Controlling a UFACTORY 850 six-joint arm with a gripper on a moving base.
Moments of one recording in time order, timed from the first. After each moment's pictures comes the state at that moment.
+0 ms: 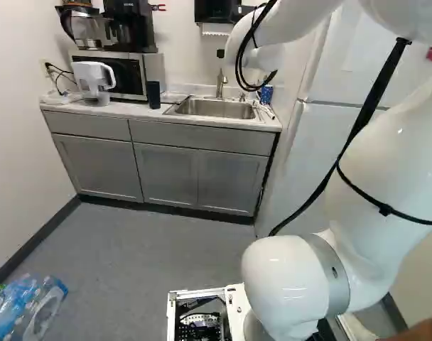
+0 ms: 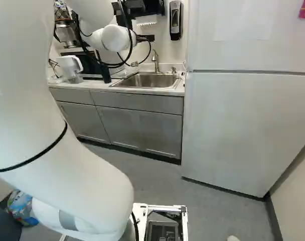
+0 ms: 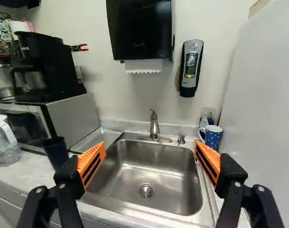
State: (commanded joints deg) arm -0.7 2.8 -59.0 0.0 27.2 0.0
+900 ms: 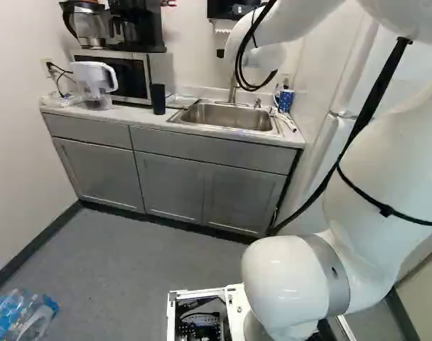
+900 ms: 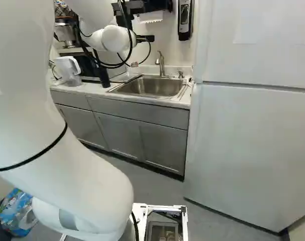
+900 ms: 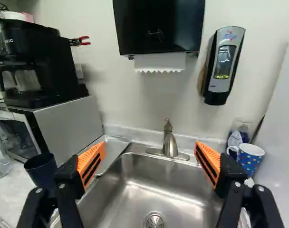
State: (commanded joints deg) arm -0.7 2.8 -59.0 0.0 27.2 0.0
